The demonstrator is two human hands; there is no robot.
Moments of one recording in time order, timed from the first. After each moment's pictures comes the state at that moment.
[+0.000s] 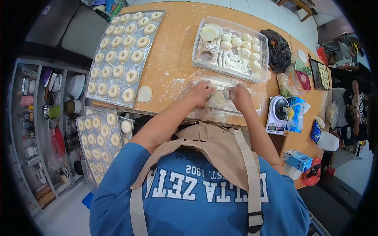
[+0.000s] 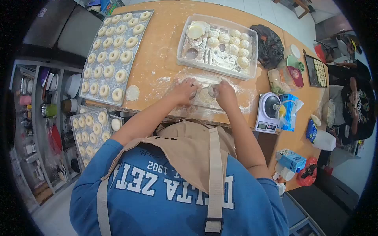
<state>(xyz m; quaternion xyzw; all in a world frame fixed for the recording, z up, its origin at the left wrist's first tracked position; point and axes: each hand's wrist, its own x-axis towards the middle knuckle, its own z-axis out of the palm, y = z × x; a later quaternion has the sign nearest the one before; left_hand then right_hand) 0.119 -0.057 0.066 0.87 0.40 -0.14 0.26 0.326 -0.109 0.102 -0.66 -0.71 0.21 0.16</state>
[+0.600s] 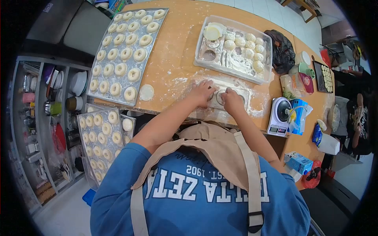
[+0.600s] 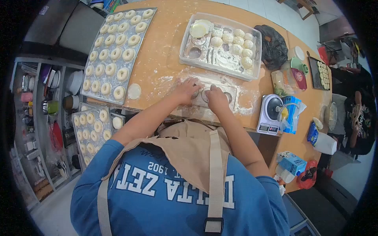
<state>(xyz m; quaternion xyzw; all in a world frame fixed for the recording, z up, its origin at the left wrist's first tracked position) 0.116 -0.057 0.059 0.87 0.40 -0.11 0.26 0.294 -0.111 0.081 -0.62 -0.76 0.19 0.02</state>
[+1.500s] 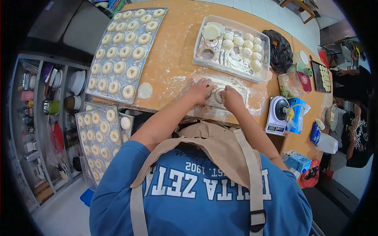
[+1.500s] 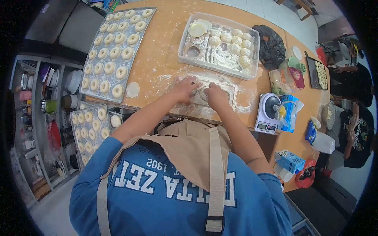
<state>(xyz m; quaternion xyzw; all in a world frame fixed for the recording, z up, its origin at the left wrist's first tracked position) 0.116 -0.057 0.060 0.87 0.40 -0.11 0.27 0.300 -0.108 0.084 -0.63 -0.75 0.21 0.00</state>
